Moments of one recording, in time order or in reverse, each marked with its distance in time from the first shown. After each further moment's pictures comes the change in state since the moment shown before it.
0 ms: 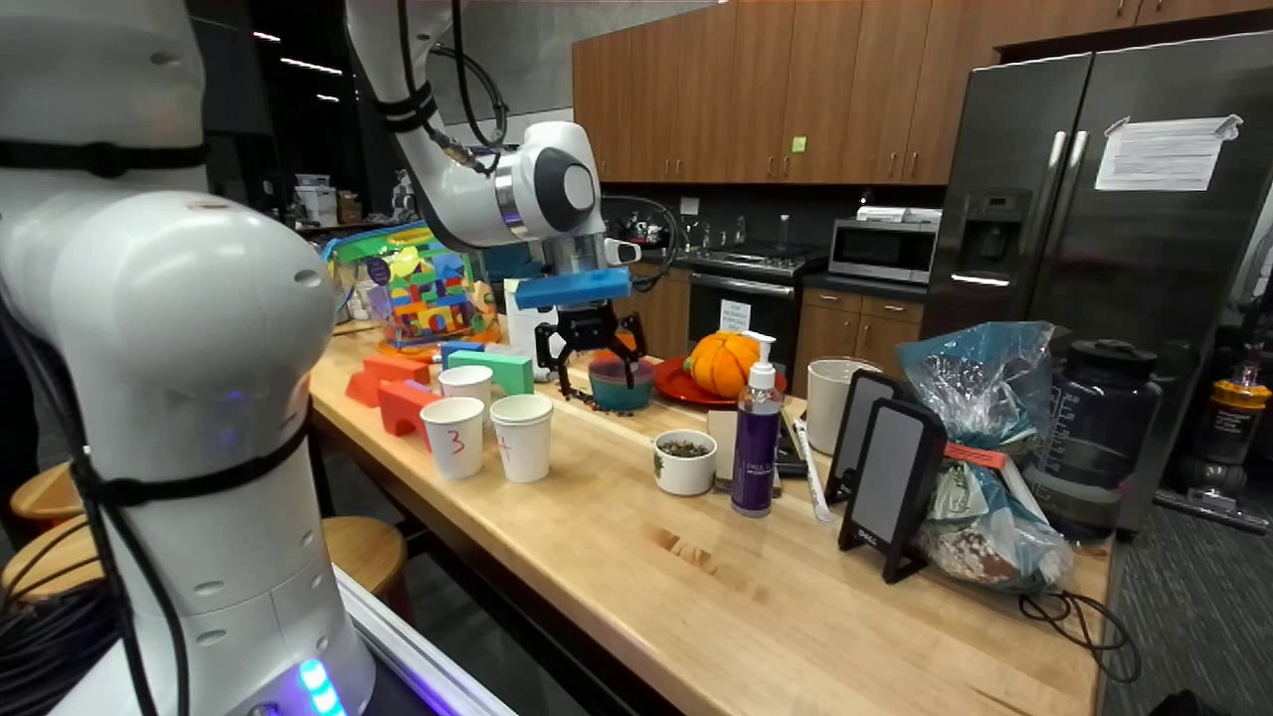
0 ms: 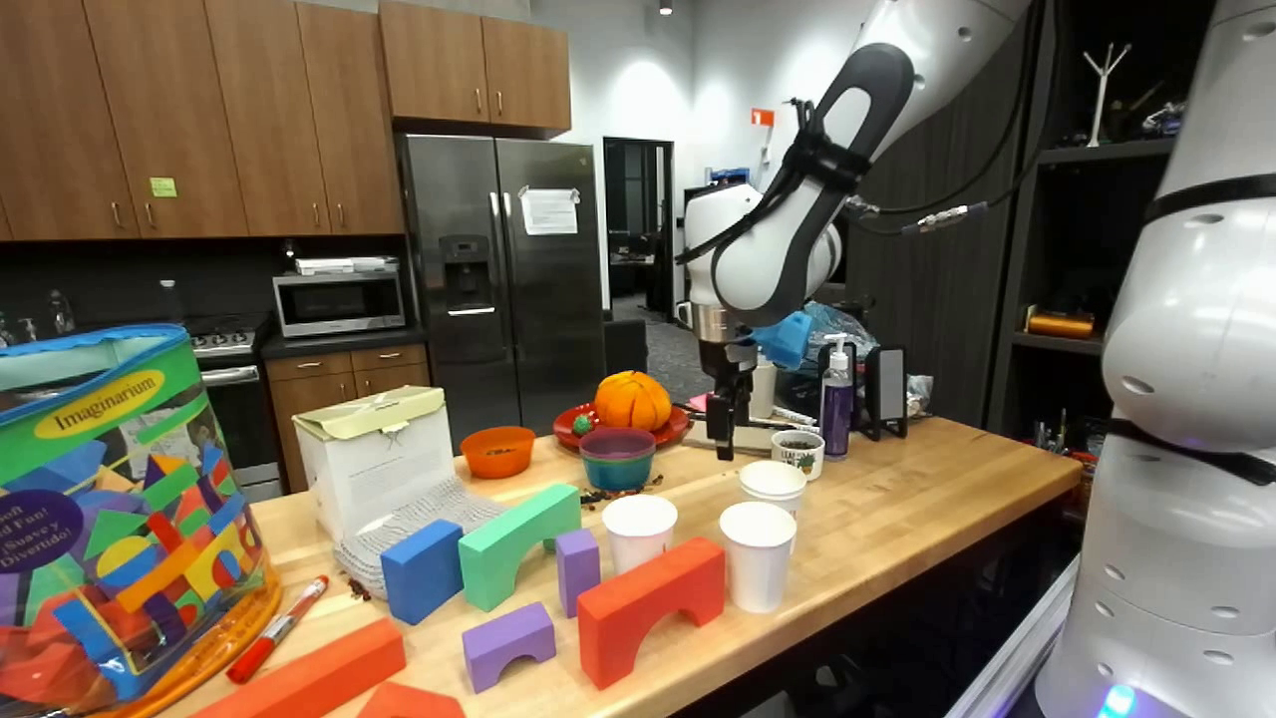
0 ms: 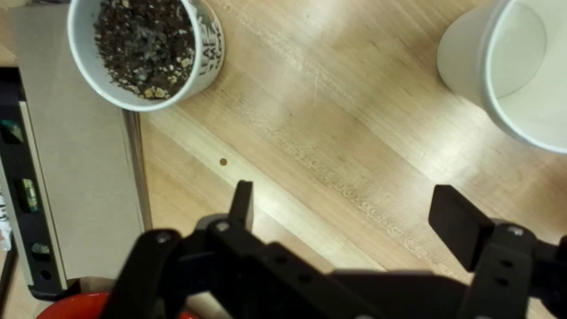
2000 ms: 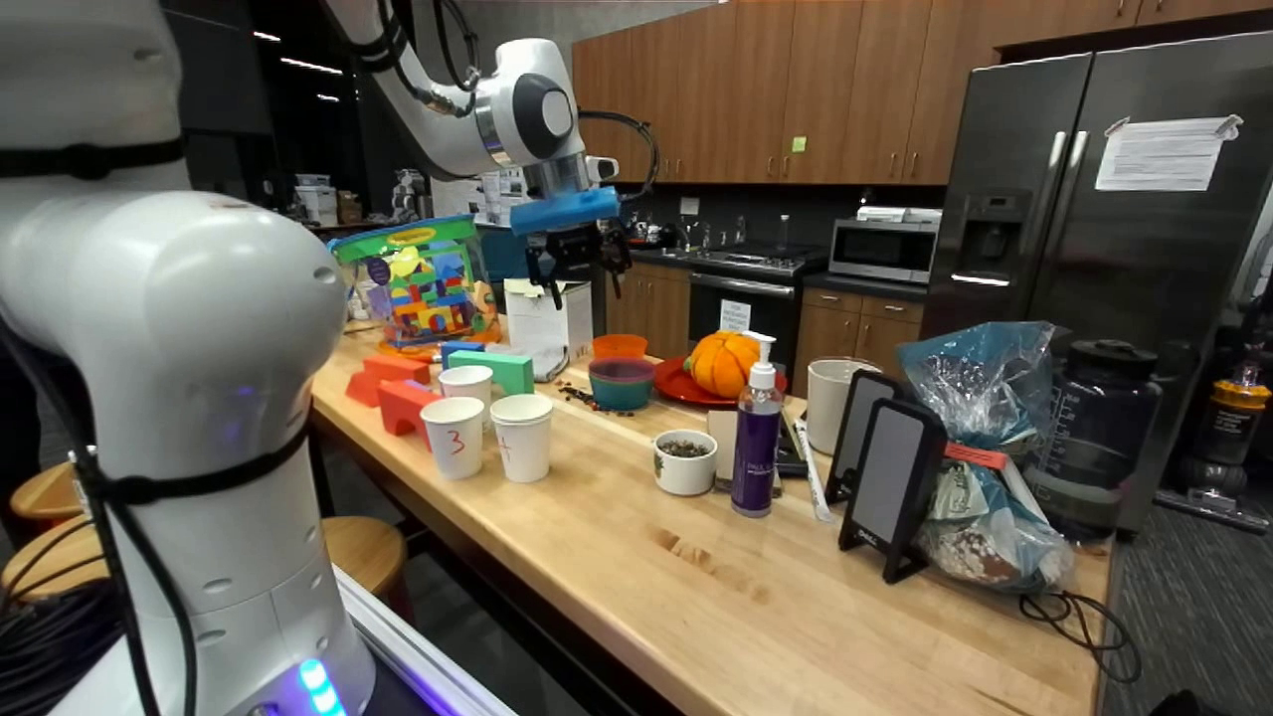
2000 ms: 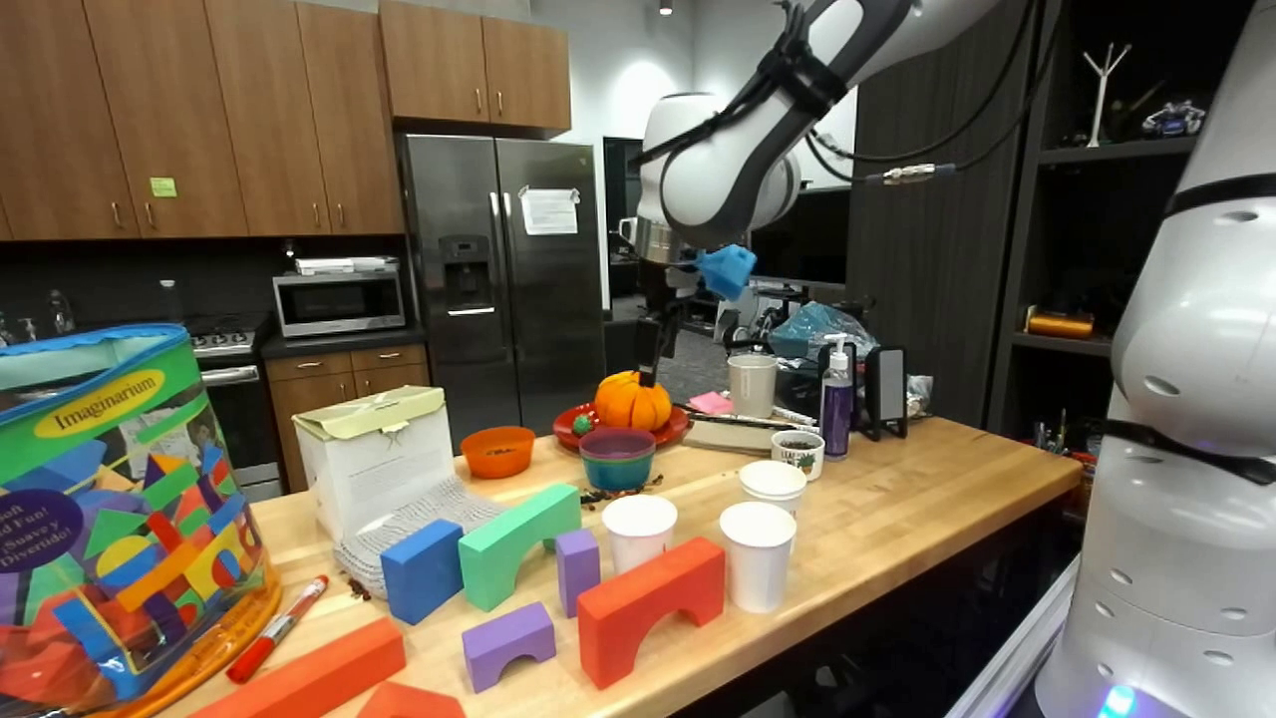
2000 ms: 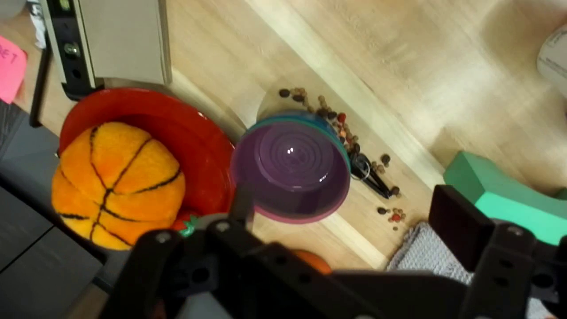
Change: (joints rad) arm 0.086 -0.074 0.035 0.167 0.106 -0.023 -0.076
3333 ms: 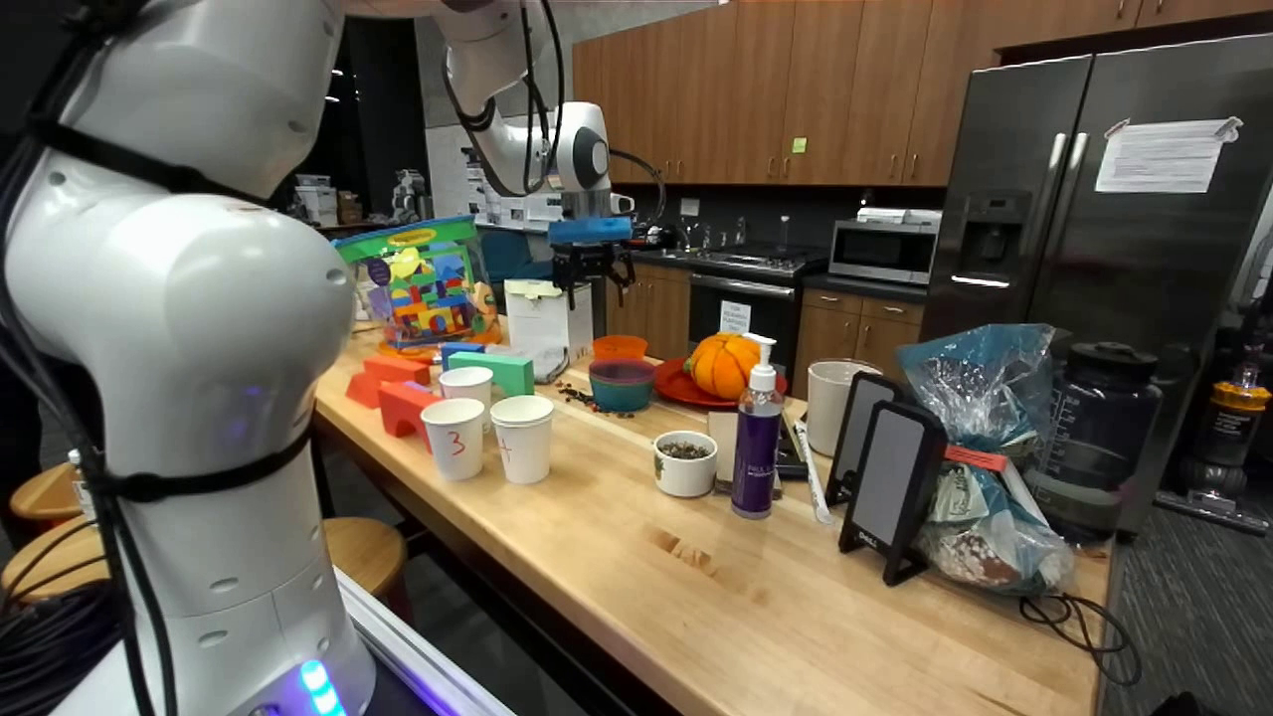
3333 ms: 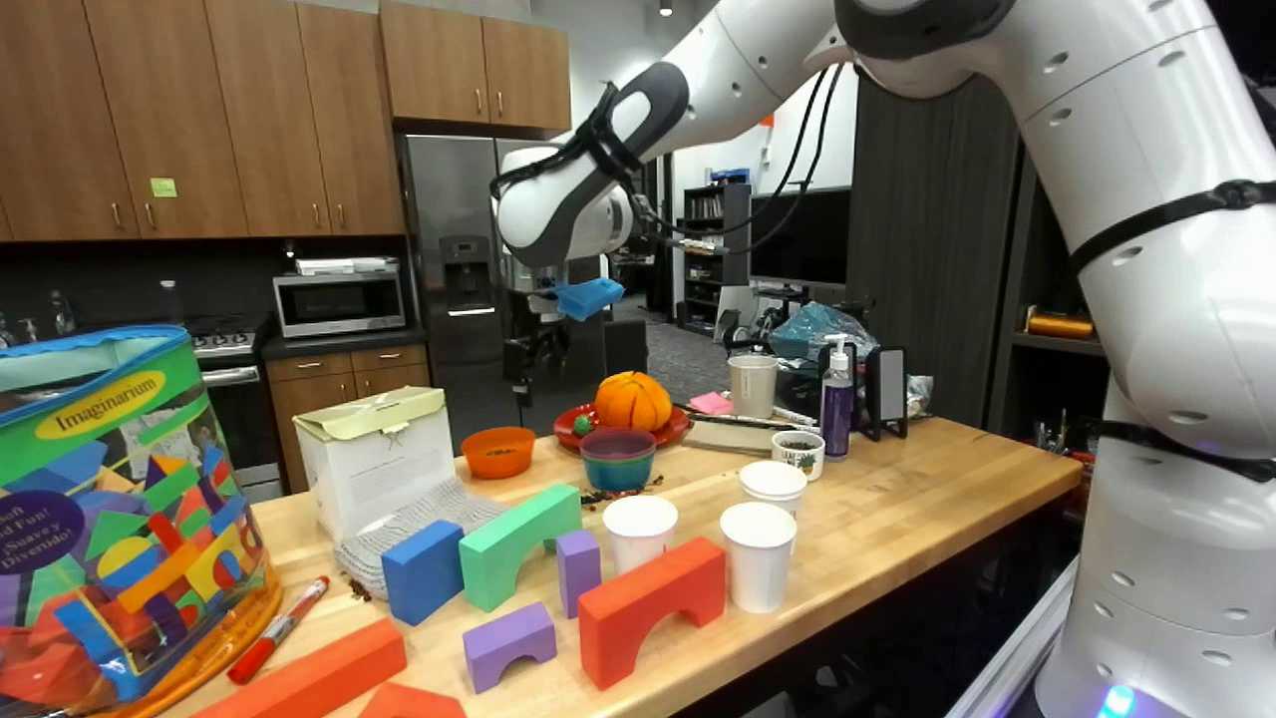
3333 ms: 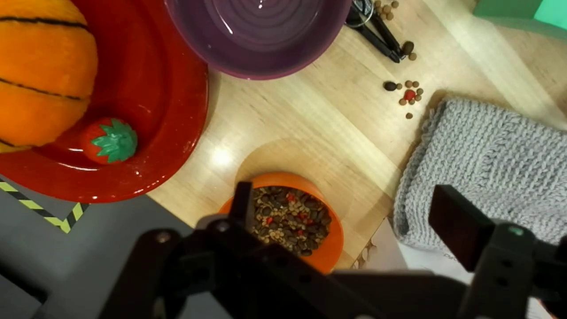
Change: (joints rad) arm 0.039 0.599 0.070 0.728 0.022 -0.265 0.076
